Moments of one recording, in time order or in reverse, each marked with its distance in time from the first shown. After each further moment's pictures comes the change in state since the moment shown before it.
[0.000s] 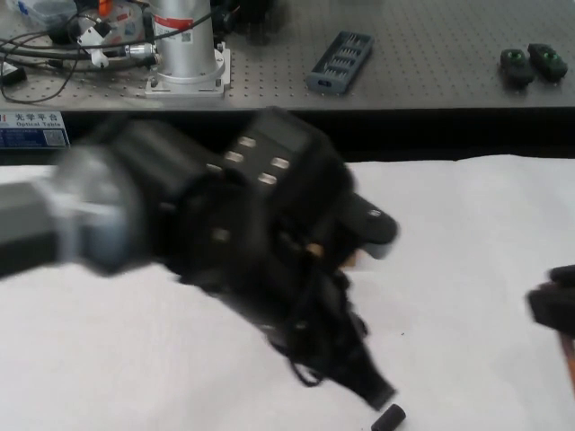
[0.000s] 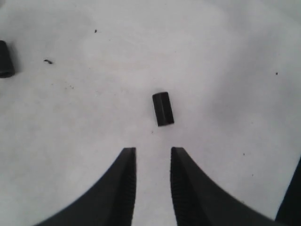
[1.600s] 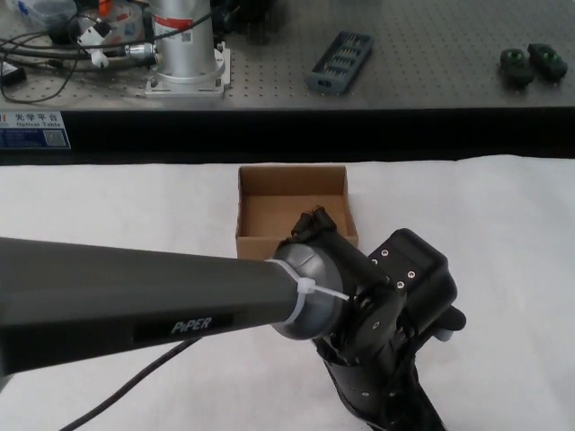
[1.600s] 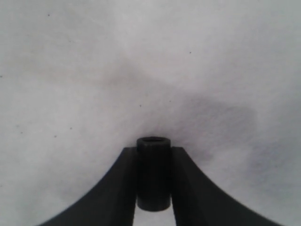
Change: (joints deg) left arm -6.7 23.4 -9.0 -5.4 -5.2 -10.1; right arm 0.0 -6.4 0.1 8.0 4.5 4.8
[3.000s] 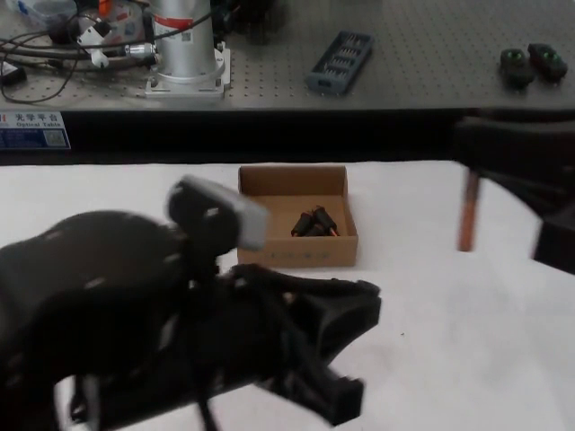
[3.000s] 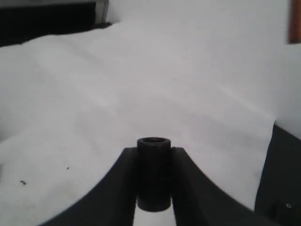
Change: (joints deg) left arm 5.0 -51.6 46.1 -53.2 5.4 -13.3; right arm 0.0 20.3 0.1 -44.4 -18.0 4.2
